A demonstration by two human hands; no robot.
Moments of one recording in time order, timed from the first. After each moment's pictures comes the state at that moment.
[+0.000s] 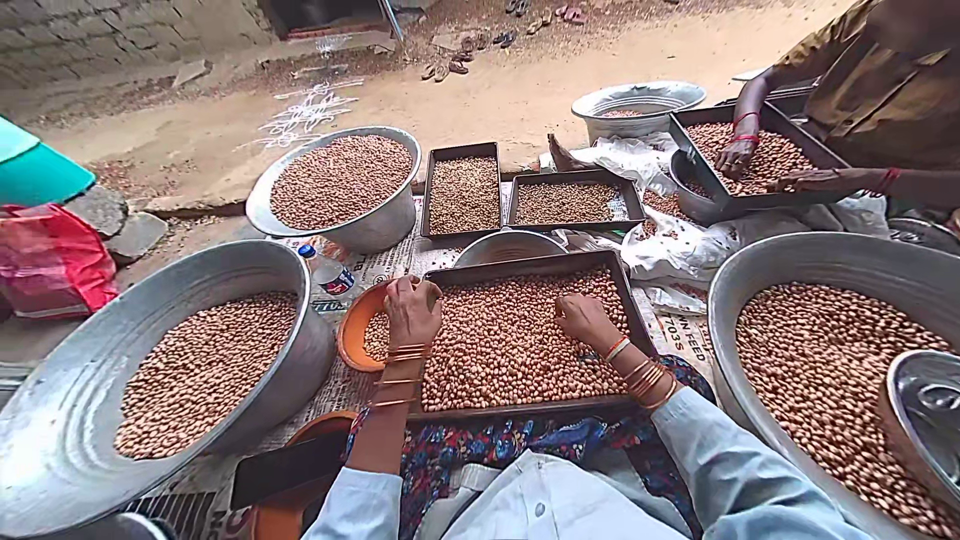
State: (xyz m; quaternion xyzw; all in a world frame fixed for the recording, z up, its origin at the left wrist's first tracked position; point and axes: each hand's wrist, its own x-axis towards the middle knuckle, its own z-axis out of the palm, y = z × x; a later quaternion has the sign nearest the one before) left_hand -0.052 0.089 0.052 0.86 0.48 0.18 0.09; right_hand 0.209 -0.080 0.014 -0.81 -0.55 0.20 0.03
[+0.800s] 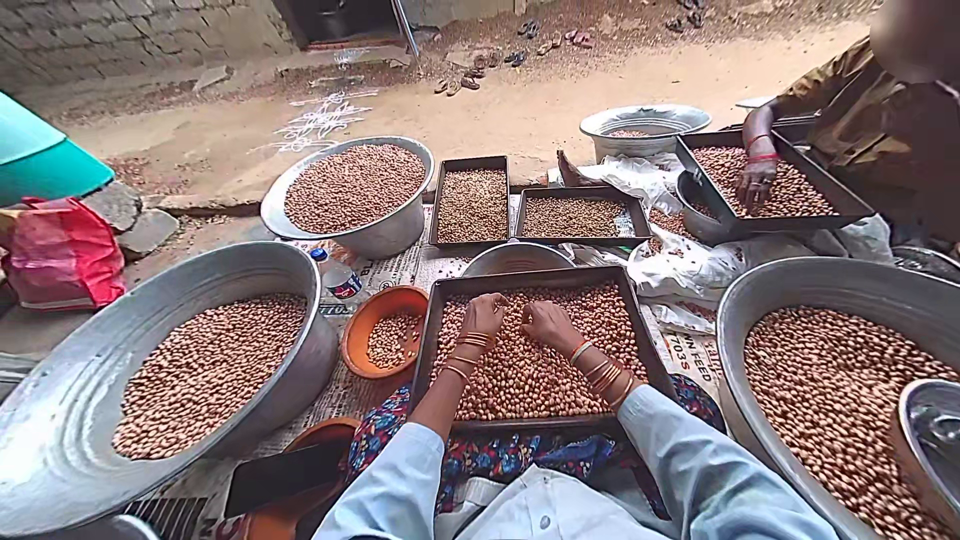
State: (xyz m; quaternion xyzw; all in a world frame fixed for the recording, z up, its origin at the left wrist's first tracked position) left_hand 0.032 0.083 0.014 0.87 0.41 0.05 0.28; right_hand 0.171 -0.021 0.005 -0.78 -0.58 0.24 0.10
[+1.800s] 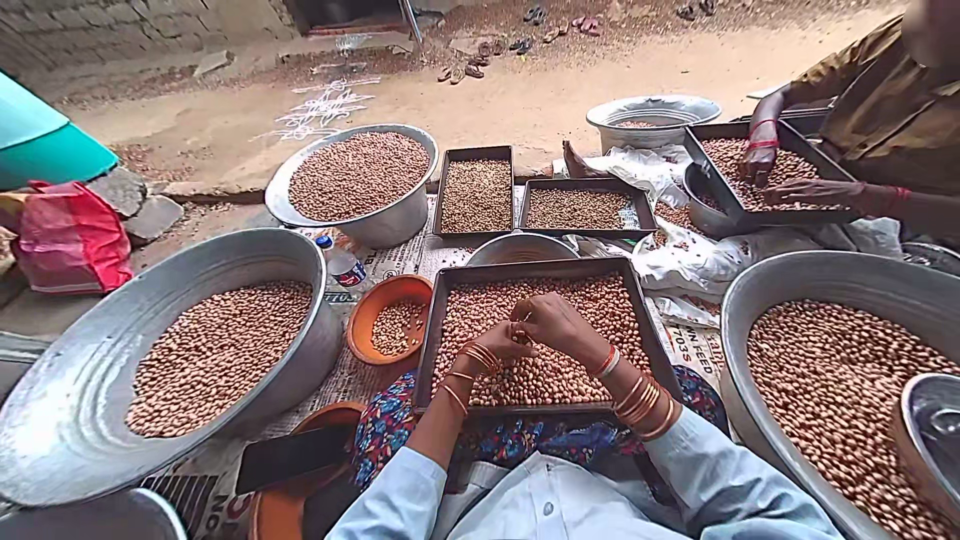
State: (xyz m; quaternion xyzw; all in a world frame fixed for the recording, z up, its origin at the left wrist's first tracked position) left_hand 0.000 0.039 0.010 0.71 0.26 -0.04 0.65; right_hand 0.138 -0.060 0.080 -0.69 -0.65 0.24 0.21
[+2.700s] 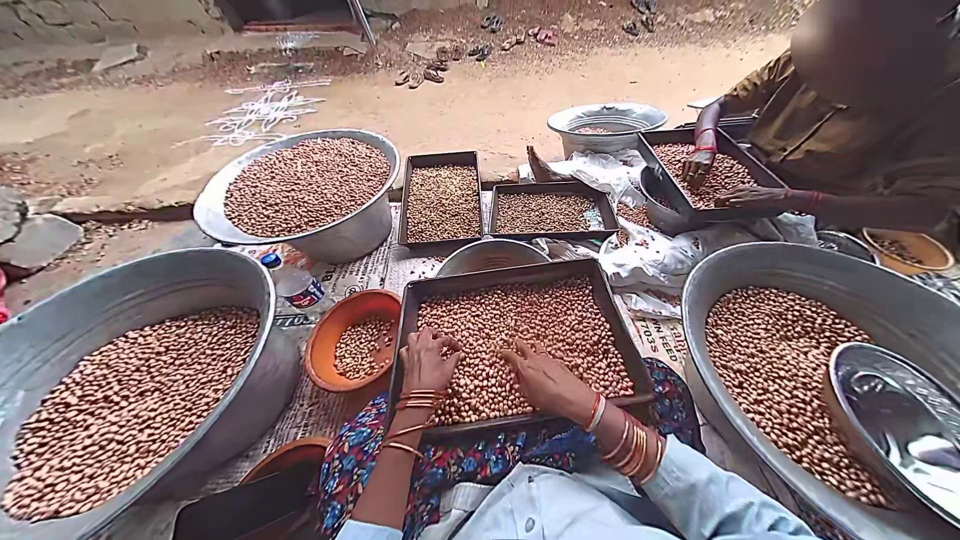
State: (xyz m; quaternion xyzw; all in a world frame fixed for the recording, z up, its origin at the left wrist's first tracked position) left_hand -0.053 0.051 -0.005 0.86 0.46 0.04 0.20; right_hand 0.114 -0.111 0.022 -0.75 -0.59 0.29 0.03
